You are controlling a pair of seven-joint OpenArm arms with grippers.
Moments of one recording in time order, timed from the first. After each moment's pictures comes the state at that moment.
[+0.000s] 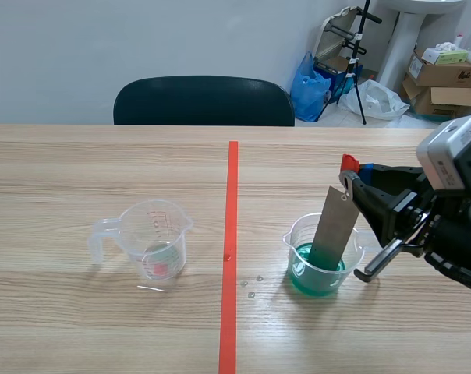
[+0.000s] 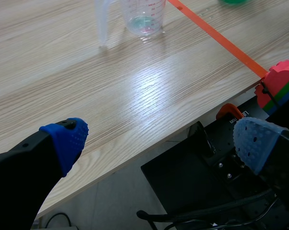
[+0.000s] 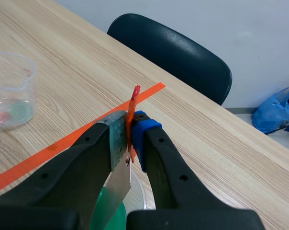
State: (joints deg) left arm 80.4 -32.7 -21.3 90.7 -1.2 -23.8 -57.7; right arm -19.0 32.7 -7.3 92.2 3.8 21.8 28.0
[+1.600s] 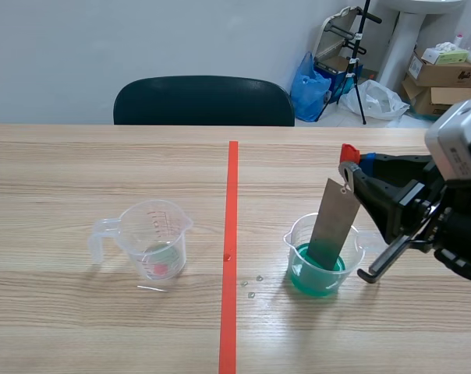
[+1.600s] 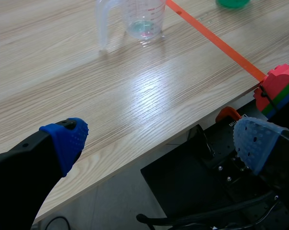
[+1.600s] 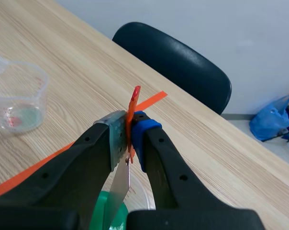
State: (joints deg) left arm 80.4 -32.7 -21.3 90.7 -1.1 -23.9 -58.6; right arm -23.6 32.7 -3.4 101.2 3.3 22.3 23.9
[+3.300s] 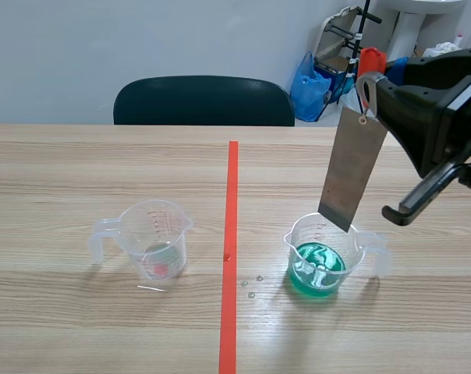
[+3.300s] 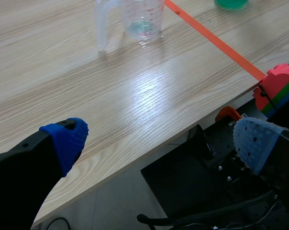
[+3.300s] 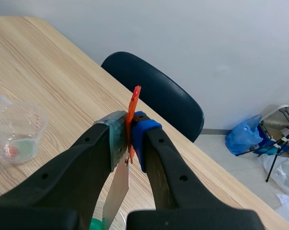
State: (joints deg) left arm 80.4 -33.4 -21.3 90.7 -1.2 -23.9 -58.6; right arm -31.7 32.7 7.8 126.1 9.4 23.2 7.0
